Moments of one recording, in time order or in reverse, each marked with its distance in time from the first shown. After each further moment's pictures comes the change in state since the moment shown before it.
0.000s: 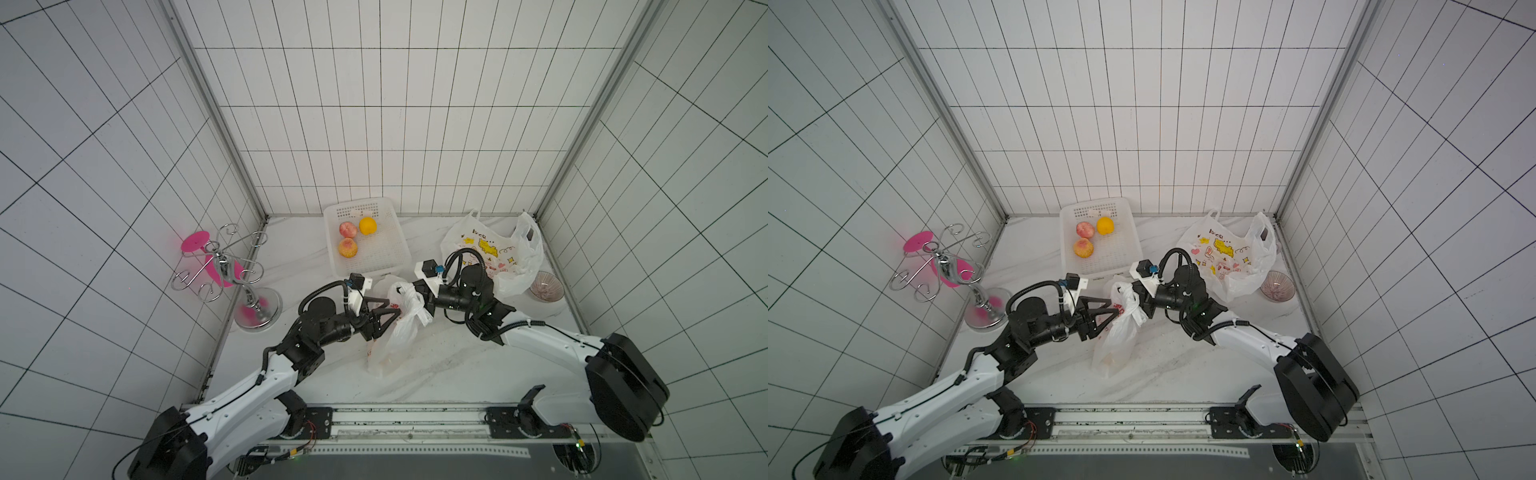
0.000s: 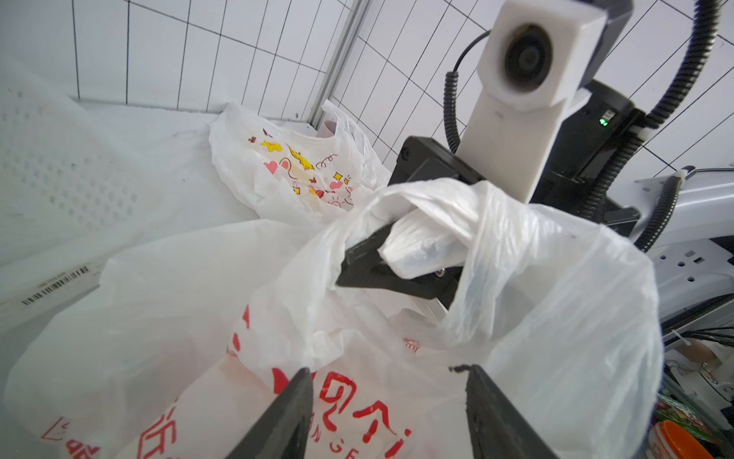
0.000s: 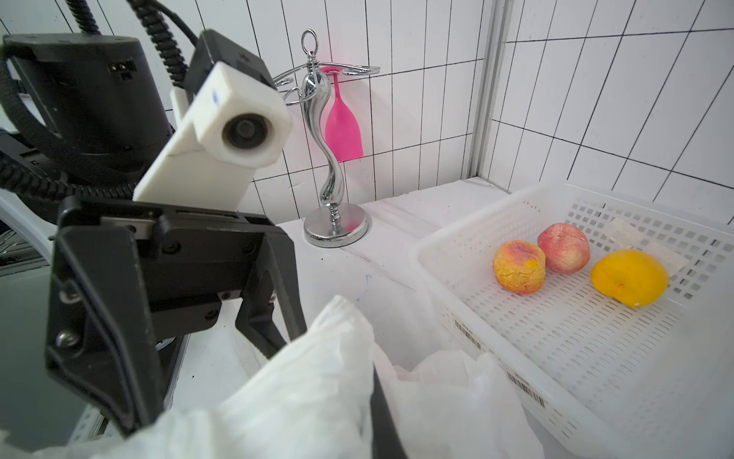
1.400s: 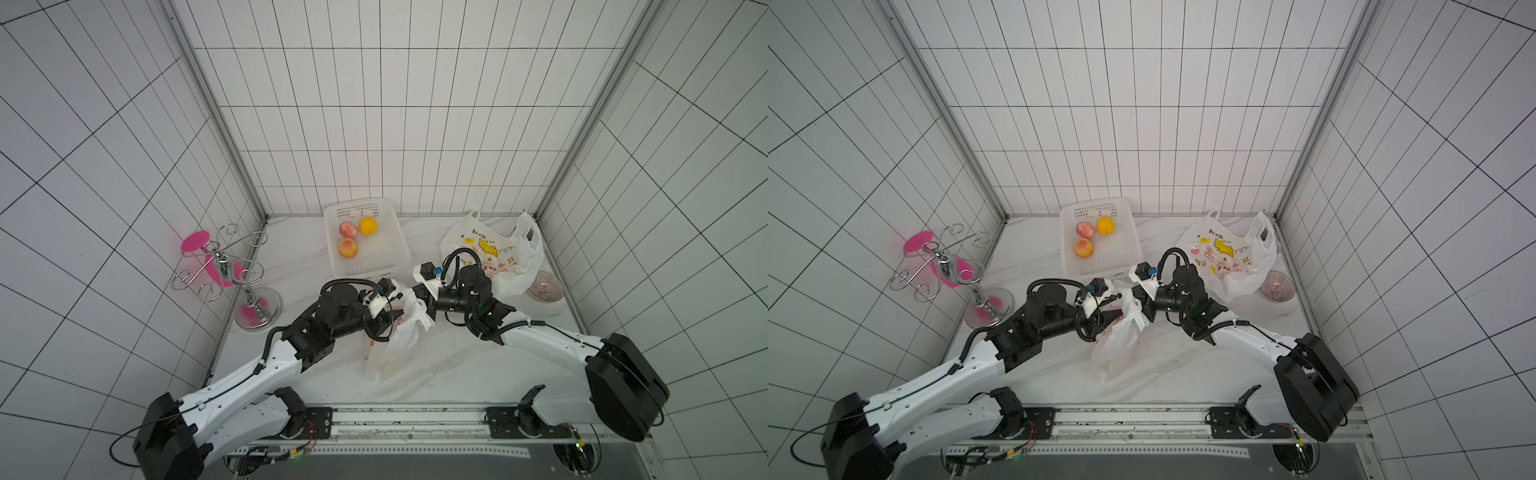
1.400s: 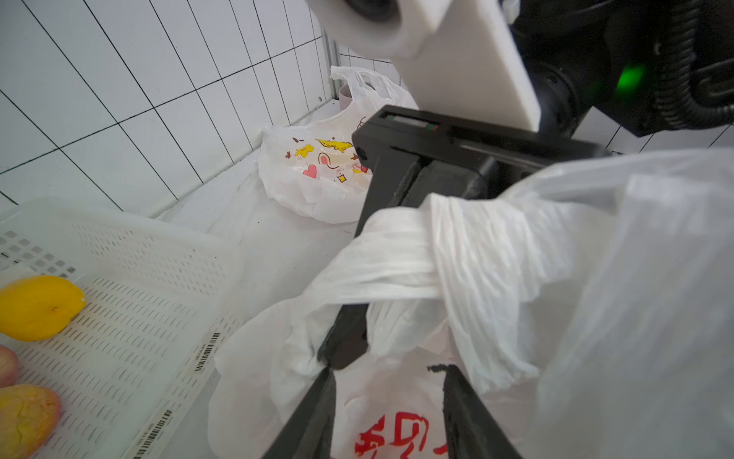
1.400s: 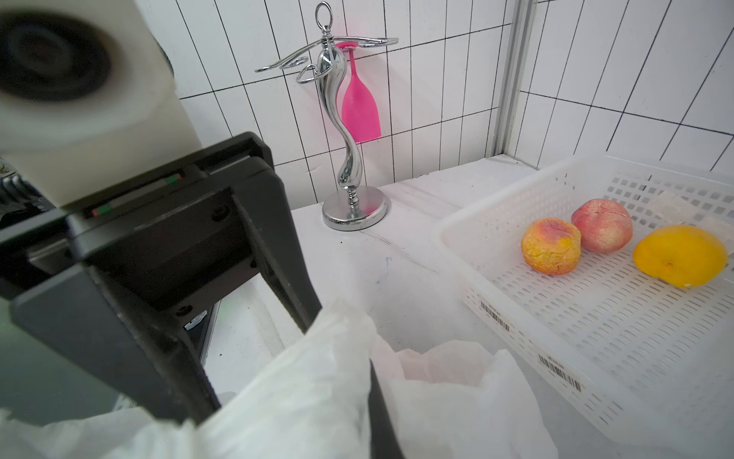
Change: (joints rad) left arm -0.151 0.099 0.263 -0.417 -0.251 0.656; right arm 0.006 0.000 0.000 -0.067 -0.055 -0.005
